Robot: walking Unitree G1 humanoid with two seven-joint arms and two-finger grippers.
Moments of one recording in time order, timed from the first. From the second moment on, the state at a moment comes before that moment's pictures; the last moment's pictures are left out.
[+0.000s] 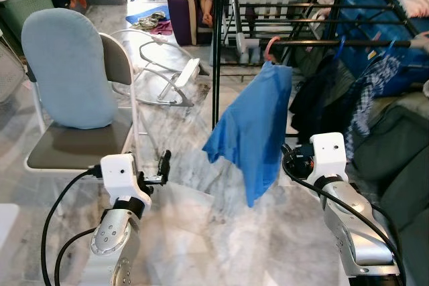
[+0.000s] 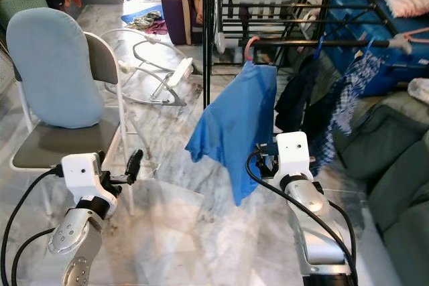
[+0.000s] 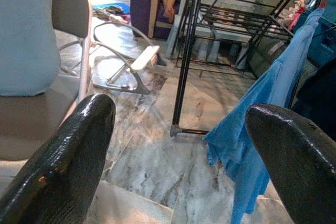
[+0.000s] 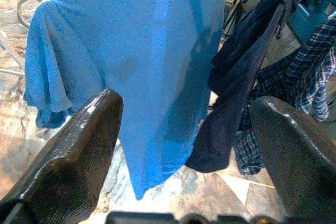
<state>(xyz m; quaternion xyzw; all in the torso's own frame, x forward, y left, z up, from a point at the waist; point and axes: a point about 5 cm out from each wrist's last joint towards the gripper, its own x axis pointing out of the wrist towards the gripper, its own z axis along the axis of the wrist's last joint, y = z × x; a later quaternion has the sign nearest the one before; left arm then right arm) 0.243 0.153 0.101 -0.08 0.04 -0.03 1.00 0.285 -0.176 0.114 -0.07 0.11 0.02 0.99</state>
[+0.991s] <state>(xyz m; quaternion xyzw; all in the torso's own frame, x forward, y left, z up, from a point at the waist) 0.243 0.151 0.101 -0.10 0.04 -0.03 0.99 0.283 -0.181 0.114 -0.07 0.12 0.01 0.99</state>
